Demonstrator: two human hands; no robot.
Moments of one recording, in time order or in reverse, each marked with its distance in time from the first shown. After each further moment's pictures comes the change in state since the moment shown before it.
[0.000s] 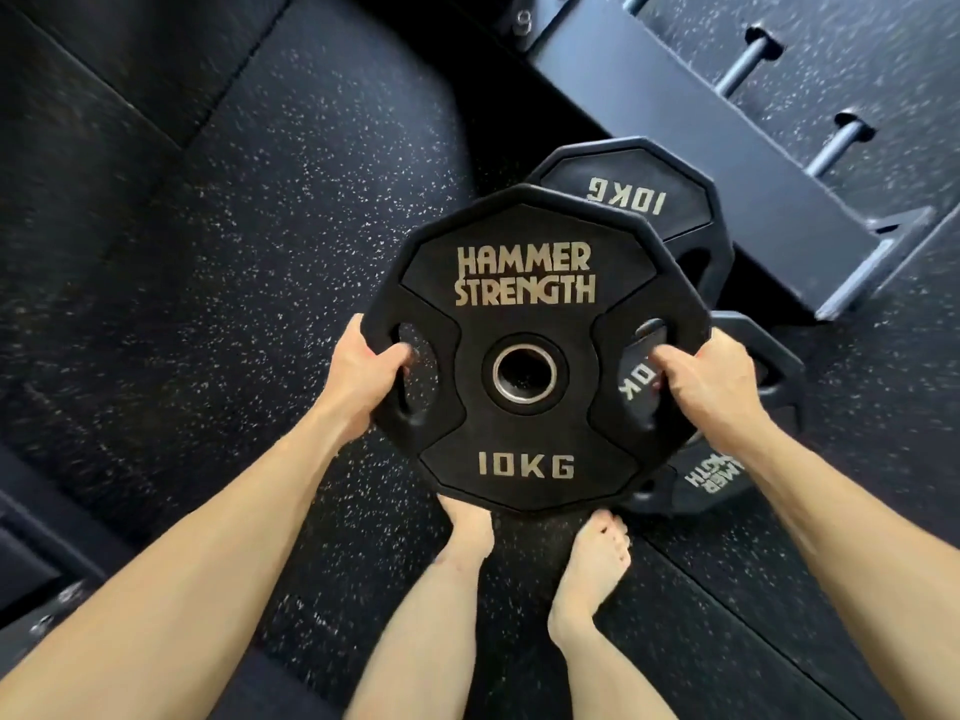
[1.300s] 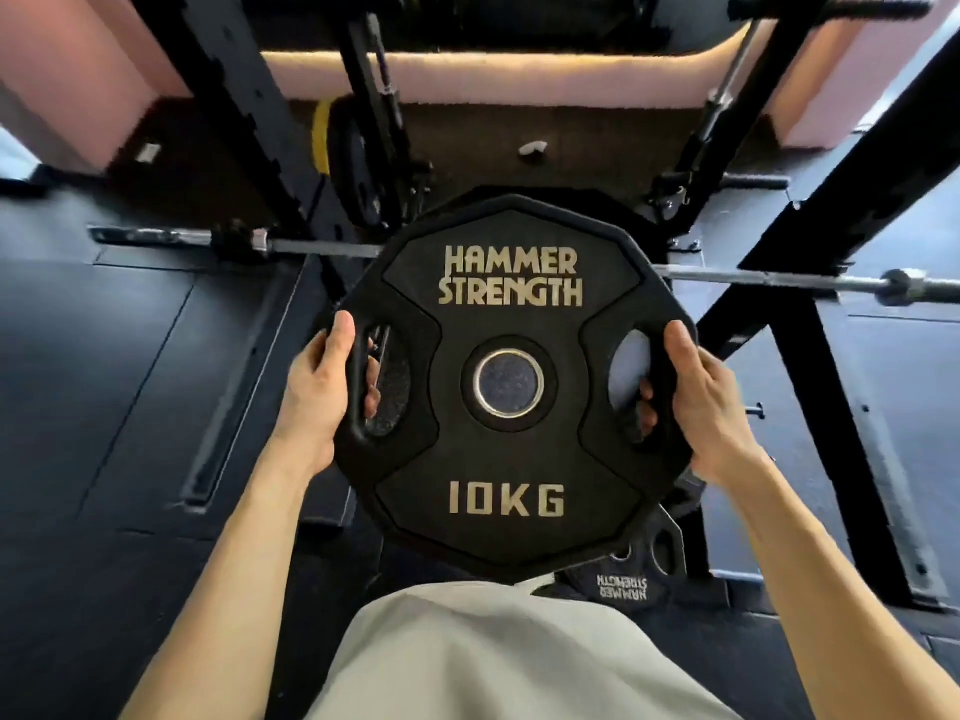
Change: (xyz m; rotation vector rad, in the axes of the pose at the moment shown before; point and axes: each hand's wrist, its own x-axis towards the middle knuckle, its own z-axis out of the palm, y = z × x) left_hand -0.794 0.060 -0.204 -0.999 0.787 0.182; right_hand -0.547 -0.142 -0.339 0.200 -0.833 -0.806
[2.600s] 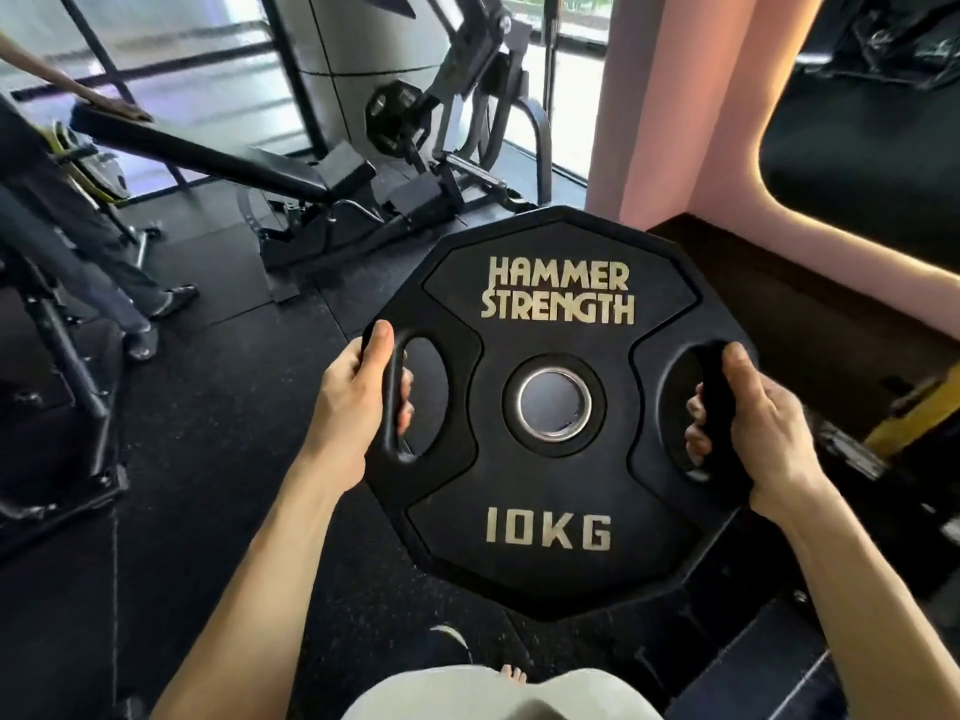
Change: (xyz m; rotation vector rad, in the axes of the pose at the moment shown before) left_hand 0.063 0.074 -0.850 -0.223 0.790 0.205; right_hand -0.173 -0.016 0.931 -0.113 -0.815 -0.138
